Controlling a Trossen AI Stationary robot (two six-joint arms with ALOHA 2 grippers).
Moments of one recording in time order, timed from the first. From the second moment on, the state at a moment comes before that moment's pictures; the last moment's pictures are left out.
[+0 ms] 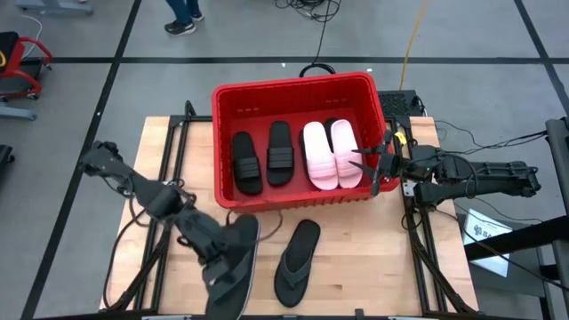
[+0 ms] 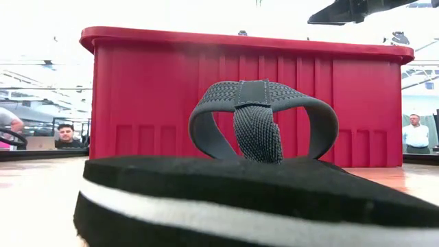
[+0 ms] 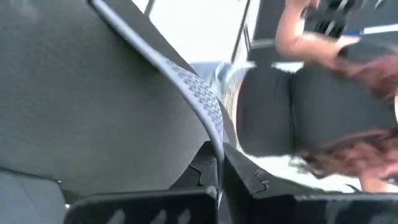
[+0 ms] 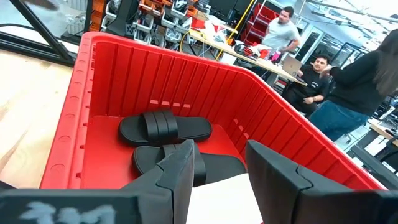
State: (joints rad) left arm -0.54 1.39 1.41 -0.61 0.34 -1.26; right arm -0.02 0.61 0.61 -0.16 0.29 -0.35
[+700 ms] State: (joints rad) left arm 0.12 1.39 1.66 -0.87 0.12 -0.69; right arm -0.02 0.61 0.61 -0.16 0.29 -0.35
